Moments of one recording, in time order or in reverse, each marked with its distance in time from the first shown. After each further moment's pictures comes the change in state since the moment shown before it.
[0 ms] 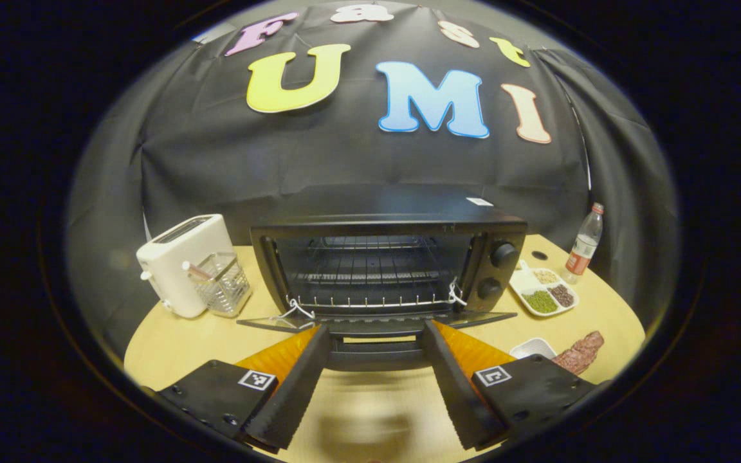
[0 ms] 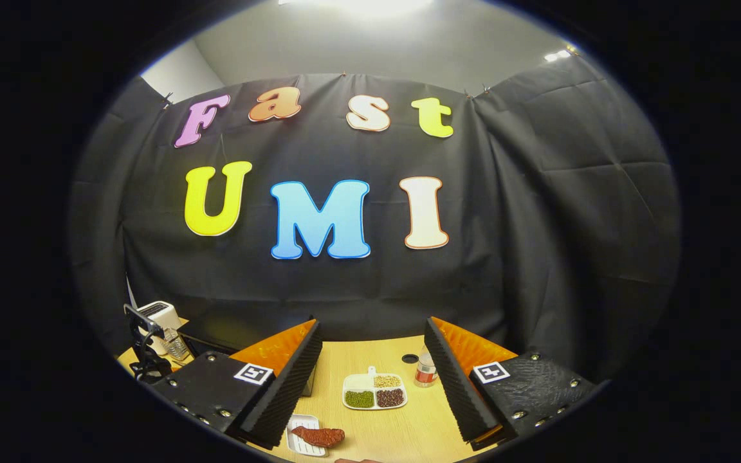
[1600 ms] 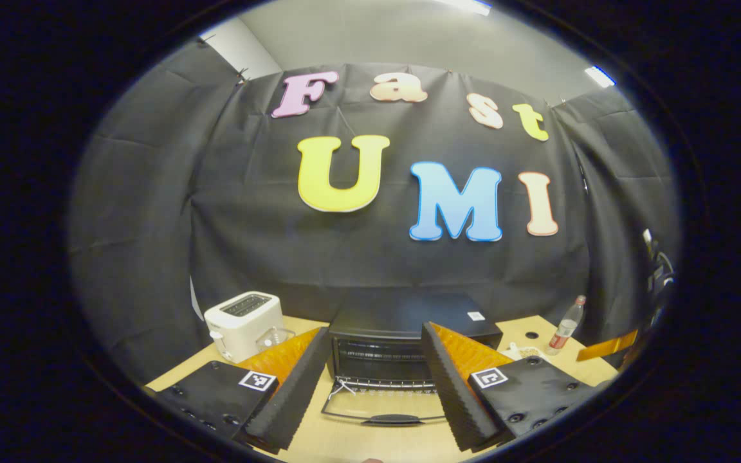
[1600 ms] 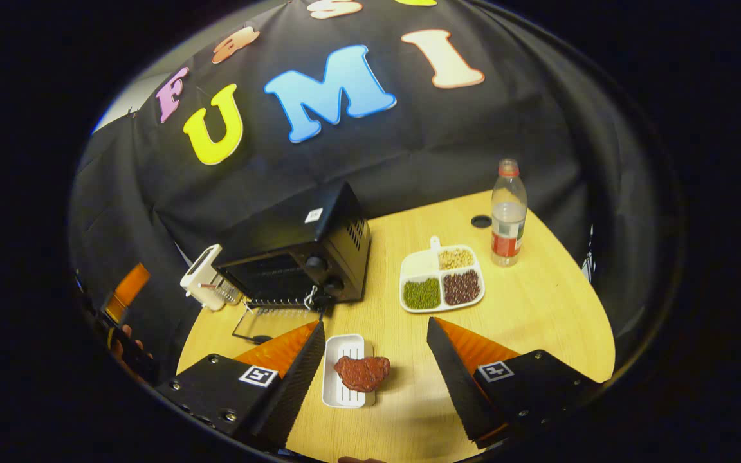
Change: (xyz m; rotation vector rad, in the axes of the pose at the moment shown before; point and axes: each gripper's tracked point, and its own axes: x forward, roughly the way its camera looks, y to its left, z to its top) left arm -0.164 0.048 0.174 -0.088 -0.380 0.108; right arm 0.029 0.035 -0.216 0.268 0.645 0.341
